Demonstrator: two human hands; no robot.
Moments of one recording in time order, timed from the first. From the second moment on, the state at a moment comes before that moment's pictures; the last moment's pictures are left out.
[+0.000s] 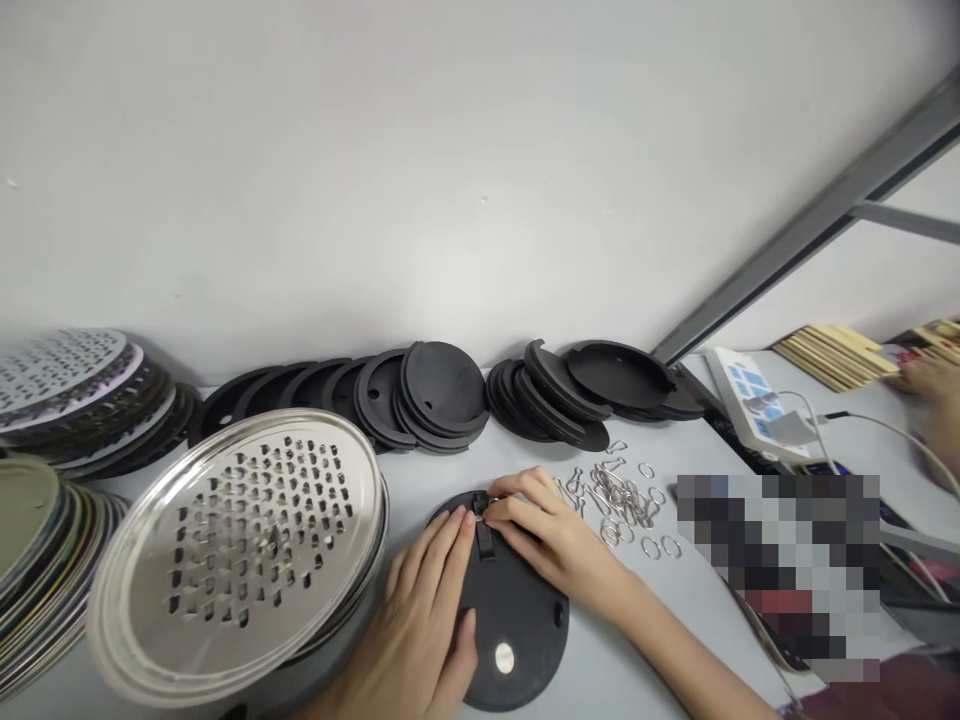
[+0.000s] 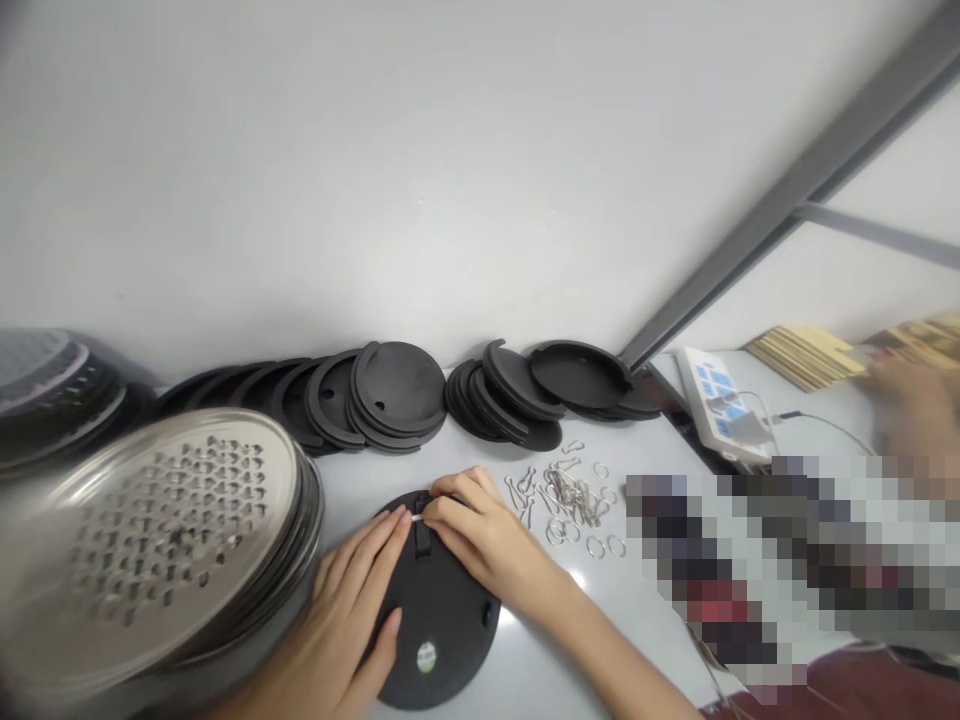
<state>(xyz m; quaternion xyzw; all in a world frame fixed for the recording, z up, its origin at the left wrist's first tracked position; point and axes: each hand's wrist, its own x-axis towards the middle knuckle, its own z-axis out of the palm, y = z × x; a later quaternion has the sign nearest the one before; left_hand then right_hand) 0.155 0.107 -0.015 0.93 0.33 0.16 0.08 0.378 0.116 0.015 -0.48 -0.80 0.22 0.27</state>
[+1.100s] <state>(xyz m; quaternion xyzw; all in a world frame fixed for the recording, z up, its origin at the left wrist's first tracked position) 0.153 0.108 -0.014 0.93 0.31 0.17 0.12 0.380 0.172 0.054 -0.44 -0.79 0.40 0.14</state>
